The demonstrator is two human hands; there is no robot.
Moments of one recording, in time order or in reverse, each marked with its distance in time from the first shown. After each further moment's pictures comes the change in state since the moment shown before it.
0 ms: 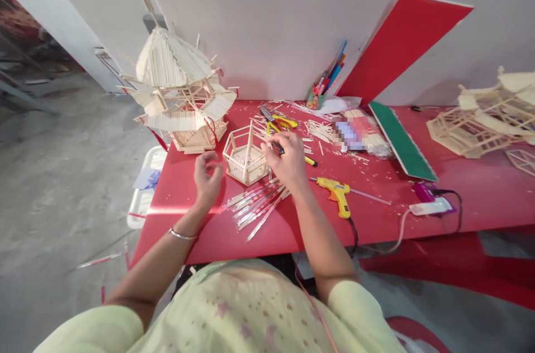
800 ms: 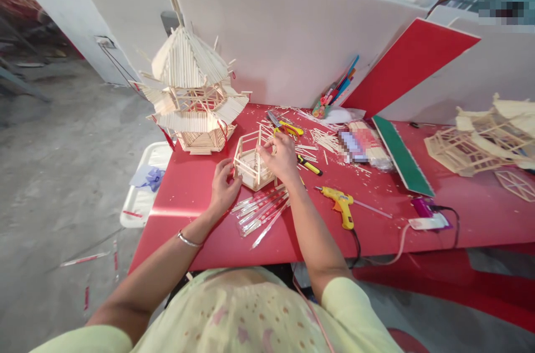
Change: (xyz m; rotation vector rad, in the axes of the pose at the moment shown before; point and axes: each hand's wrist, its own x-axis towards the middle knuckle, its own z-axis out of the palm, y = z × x) left_hand -0.014 0.001 0.008 -0.061 -0.216 -0.113; right_hand 0.027 0.019 0.063 -0.117 -0.114 0.033
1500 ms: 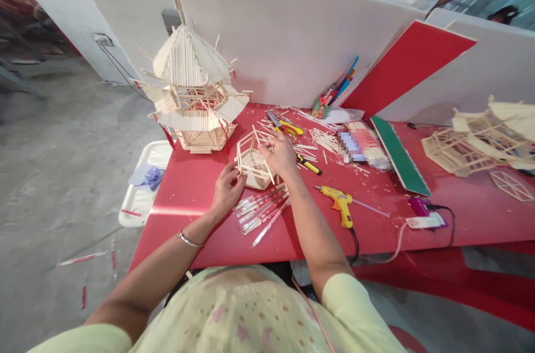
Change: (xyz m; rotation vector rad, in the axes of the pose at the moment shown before) left_hand -0.004 0.012 0.000 -0.030 -0.088 0.021; right_hand 0.010 -0.007 0.000 0.027 -0.052 0.015
